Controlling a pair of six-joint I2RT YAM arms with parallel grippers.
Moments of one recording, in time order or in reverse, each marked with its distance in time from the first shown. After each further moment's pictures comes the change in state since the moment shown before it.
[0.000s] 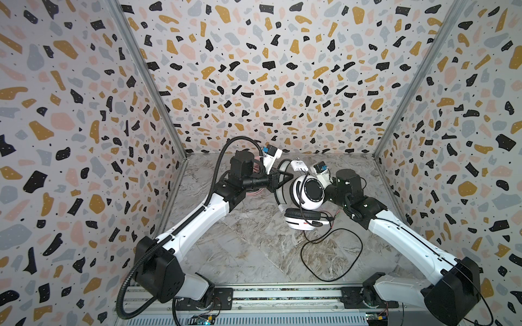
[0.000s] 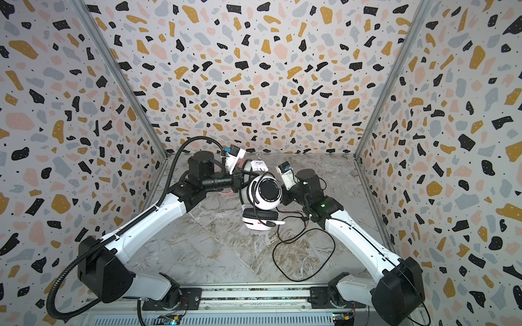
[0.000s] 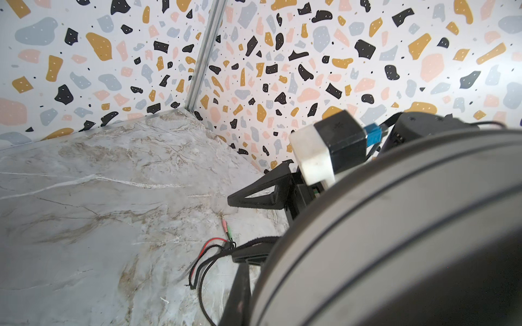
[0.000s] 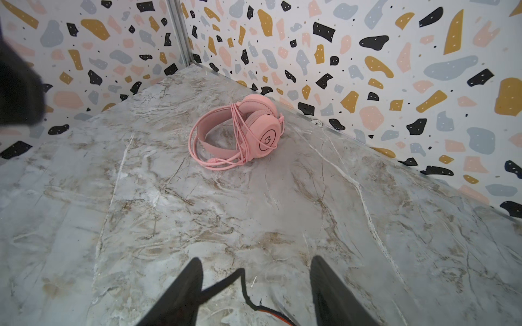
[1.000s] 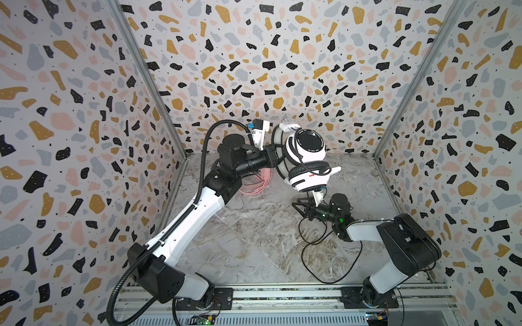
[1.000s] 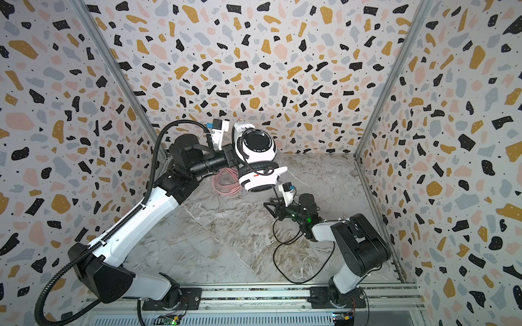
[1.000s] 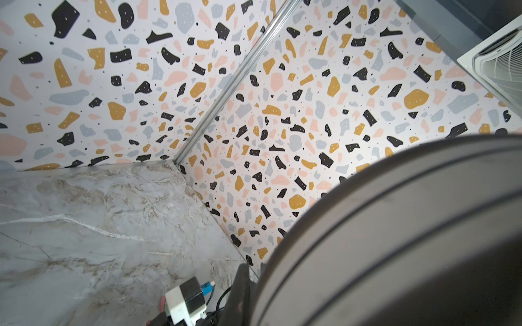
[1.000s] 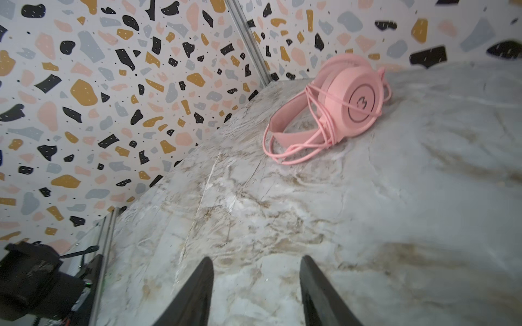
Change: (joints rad) left arm 0.006 0.006 0.251 0.046 -0.151 -0.402; right arm -0.071 0.401 -0.490 1.123 -0.451 0.450
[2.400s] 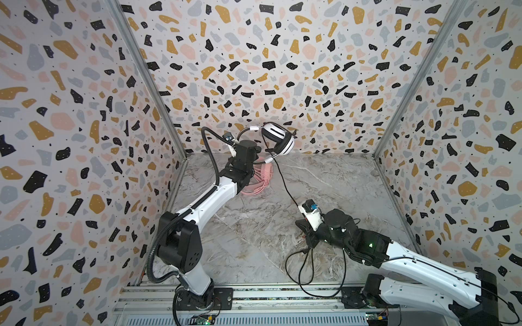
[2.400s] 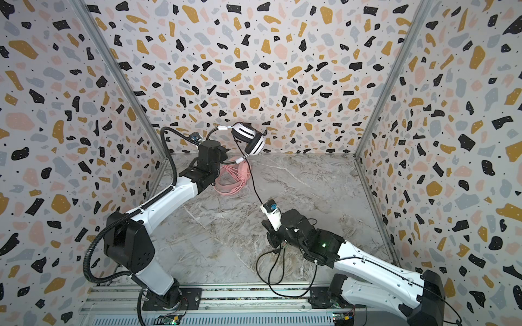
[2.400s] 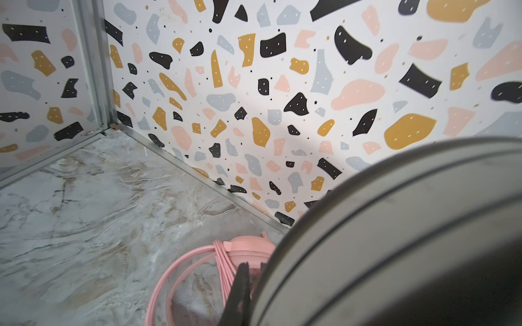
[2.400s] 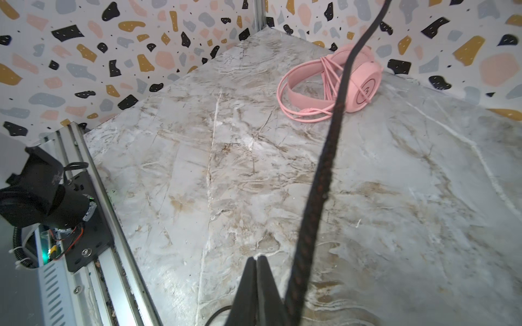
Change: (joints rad) left arm 0.061 0.253 -0.060 -0.097 -1.201 0.116; right arm 0.574 -0.649 0.347 -1.291 0.744 -0.237
